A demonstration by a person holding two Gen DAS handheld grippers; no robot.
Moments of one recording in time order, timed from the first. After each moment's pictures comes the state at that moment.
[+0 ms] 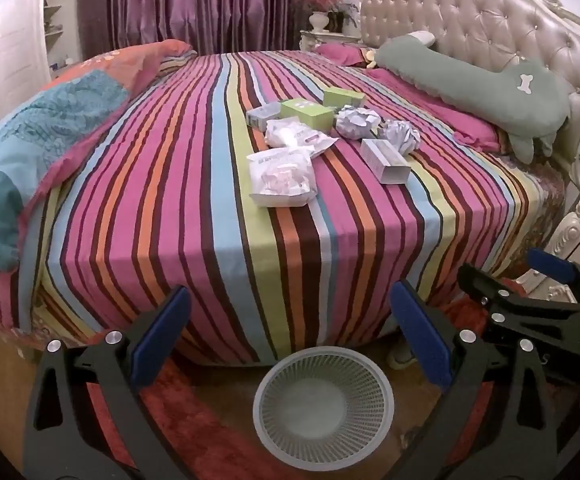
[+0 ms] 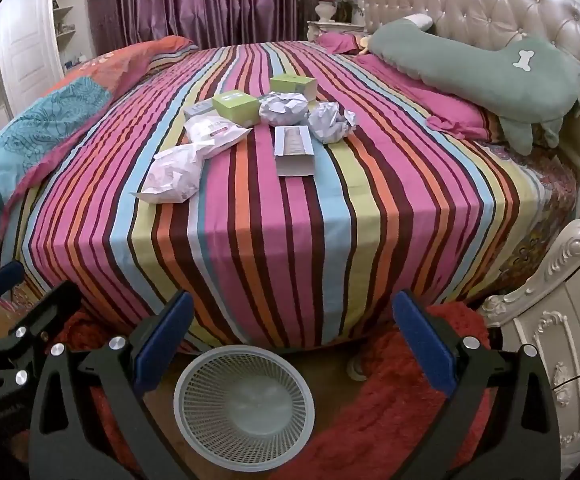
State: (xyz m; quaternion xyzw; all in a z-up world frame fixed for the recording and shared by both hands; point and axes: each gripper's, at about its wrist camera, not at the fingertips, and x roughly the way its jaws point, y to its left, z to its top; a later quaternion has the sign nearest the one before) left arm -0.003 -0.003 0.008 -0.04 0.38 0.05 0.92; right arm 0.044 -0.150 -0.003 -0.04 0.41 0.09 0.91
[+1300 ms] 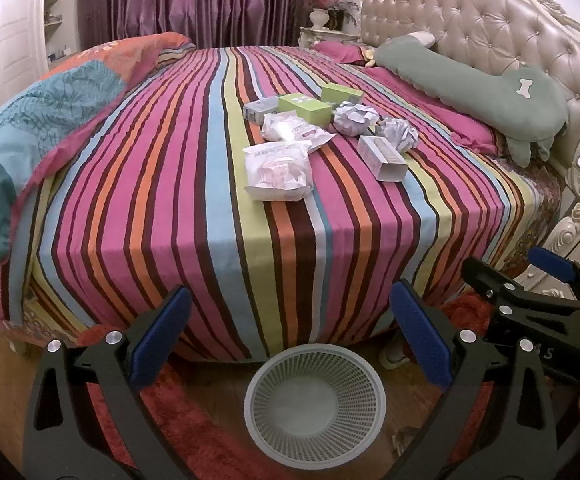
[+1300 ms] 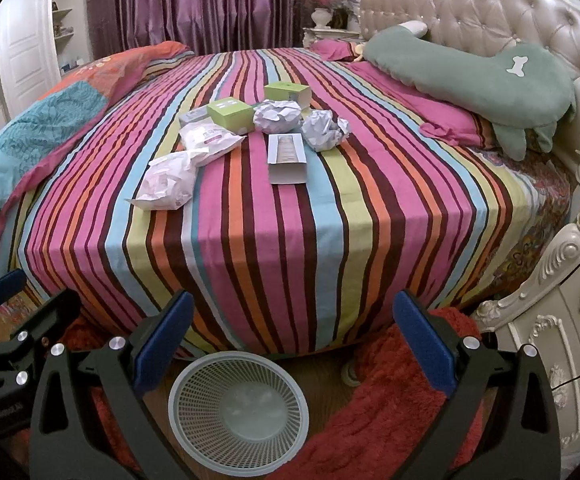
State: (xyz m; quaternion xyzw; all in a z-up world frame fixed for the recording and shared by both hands) left arm -0.002 -0.005 0.003 -0.05 0.39 0.04 0.92; right arm 0.044 -0.153 0.000 -0.04 0.43 0.08 0.90
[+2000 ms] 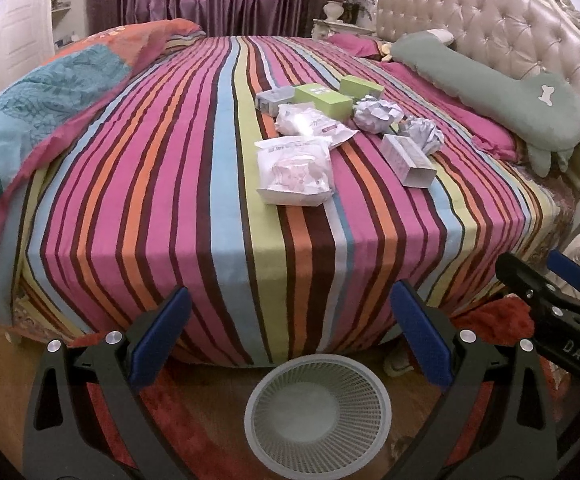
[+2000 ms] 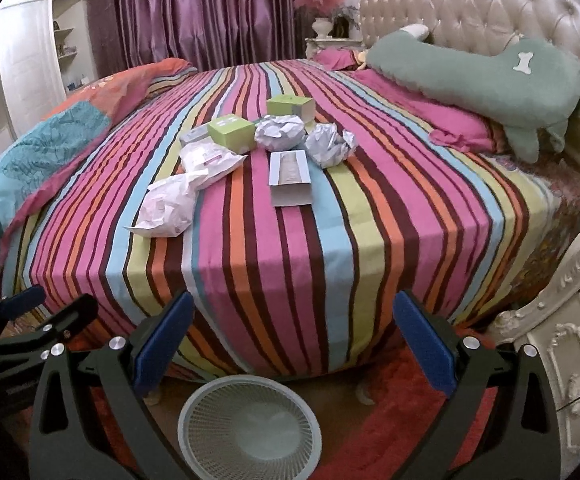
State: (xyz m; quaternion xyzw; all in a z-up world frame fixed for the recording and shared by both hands) left arm 0.035 0.013 -0.015 -0.07 0.40 0.05 0.91; right arm 0.069 -0.156 -0.007 0.01 0.40 0.11 0.91
